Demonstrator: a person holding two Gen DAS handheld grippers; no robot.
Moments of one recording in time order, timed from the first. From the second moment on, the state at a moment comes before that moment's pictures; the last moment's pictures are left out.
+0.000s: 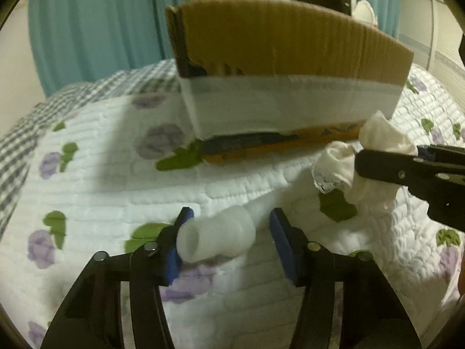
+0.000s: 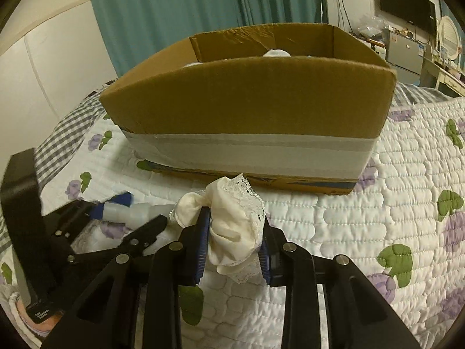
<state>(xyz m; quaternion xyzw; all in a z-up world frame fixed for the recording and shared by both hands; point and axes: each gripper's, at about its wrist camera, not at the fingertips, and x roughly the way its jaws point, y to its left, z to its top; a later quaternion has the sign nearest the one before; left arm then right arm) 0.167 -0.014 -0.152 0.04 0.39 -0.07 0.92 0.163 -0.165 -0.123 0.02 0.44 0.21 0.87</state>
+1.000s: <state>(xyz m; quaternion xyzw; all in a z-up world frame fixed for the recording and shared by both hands) 0.079 -0.028 -0.084 0.05 0.36 -0.09 0.93 0.085 -0.191 -0.067 -0.01 0.39 0.19 0.90</state>
